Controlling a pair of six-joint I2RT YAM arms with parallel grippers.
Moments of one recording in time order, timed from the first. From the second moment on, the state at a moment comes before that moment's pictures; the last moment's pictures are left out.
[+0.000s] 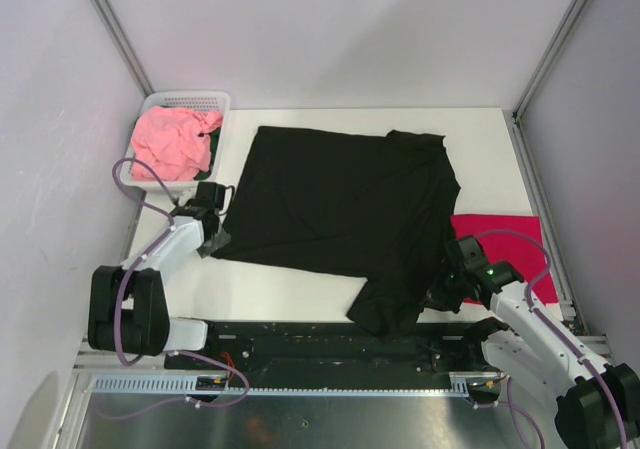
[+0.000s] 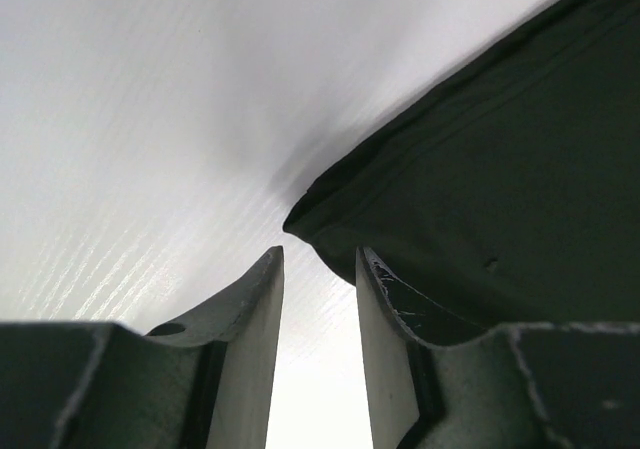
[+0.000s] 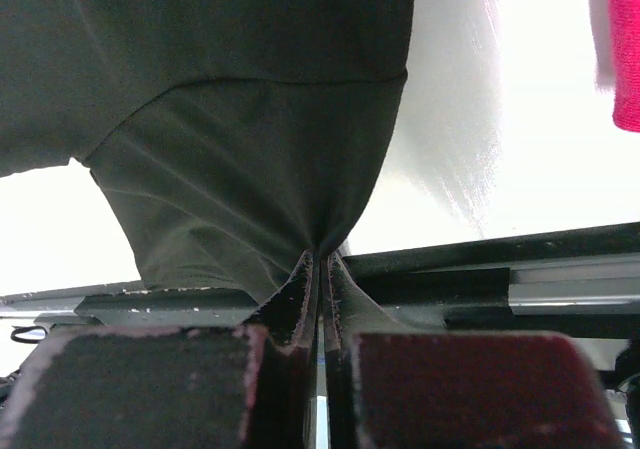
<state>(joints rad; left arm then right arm) -0.10 1.33 0.77 -0.63 -0.40 -0.71 0.38 0.80 0.46 -0.85 -0.15 0.98</state>
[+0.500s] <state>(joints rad) -0.08 1.48 0.77 -0.59 -0.38 -0.73 0.38 0.80 0.46 -0.86 -0.17 0.98</state>
